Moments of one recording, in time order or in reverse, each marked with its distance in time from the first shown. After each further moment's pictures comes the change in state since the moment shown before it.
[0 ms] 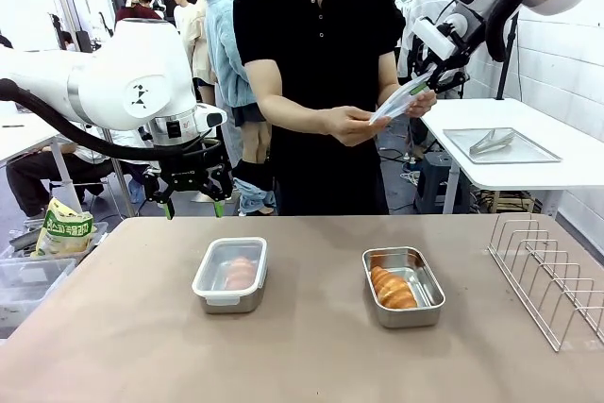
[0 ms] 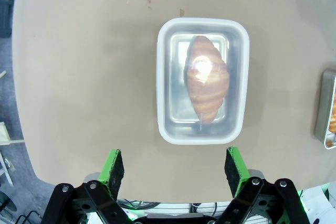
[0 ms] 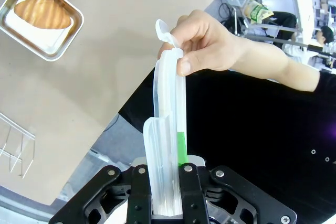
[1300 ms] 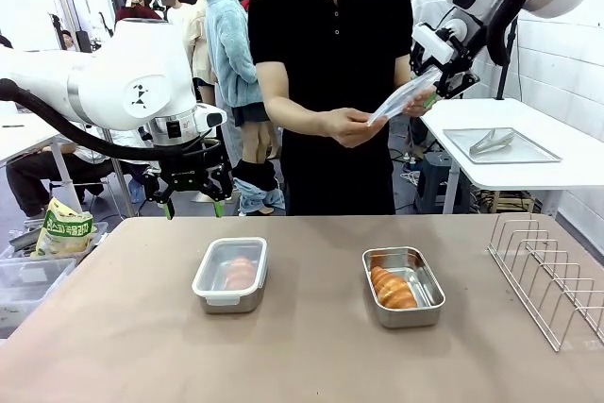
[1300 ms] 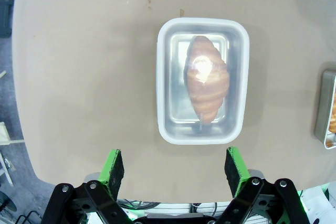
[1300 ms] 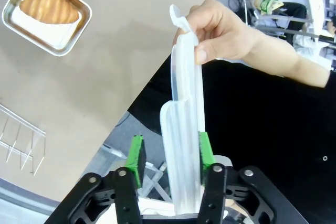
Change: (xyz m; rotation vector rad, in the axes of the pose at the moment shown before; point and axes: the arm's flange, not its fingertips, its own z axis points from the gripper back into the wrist) left arm 0.000 0.000 0.000 0.000 0.000 0.000; right arm -0.006 0.005 -0.005 0.050 0.034 -0.051
